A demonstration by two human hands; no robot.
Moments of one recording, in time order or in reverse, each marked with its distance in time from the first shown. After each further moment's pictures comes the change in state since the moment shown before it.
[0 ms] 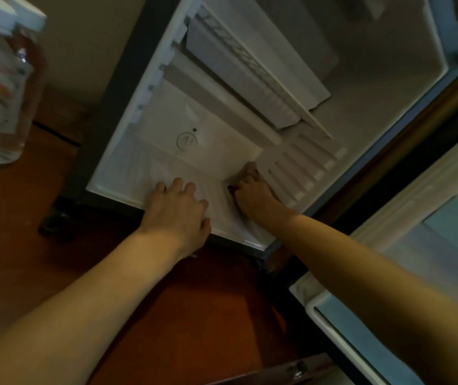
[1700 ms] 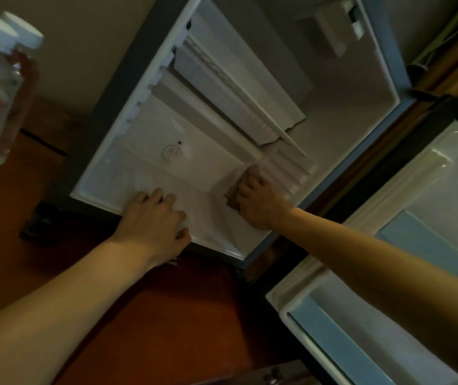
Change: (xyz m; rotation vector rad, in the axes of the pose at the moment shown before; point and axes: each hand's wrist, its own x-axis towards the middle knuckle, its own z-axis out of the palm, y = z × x) left_hand -0.006 -0.008 0.004 -0.063 0.039 0.047; right_hand -0.033 0.050 0.012 0.016 0.225 0.025
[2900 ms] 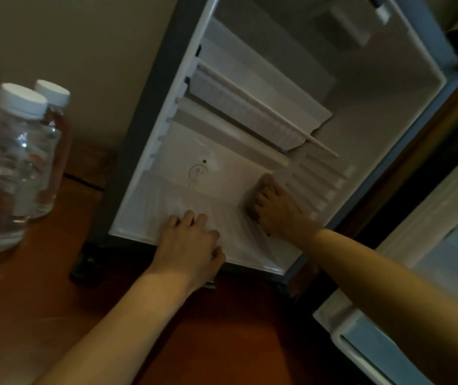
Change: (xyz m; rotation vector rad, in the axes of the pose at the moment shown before) left_hand 0.004 -0.003 0.000 -0.021 0.024 0.001; right_hand 0.028 -0.021 0.009 -0.039 -0.015 -0.072
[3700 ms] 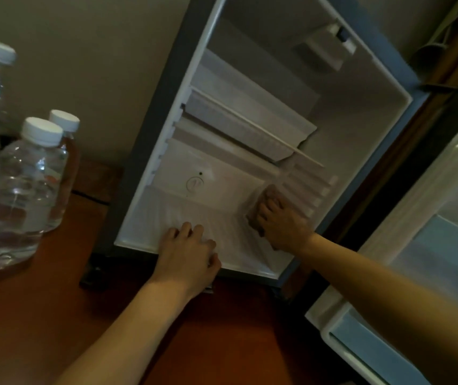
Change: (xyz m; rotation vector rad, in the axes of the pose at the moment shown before) left_hand -0.003 0.000 0.001 -0.050 0.019 0.006; right_hand -0.032 0.009 -0.012 -0.021 -0.102 0.027
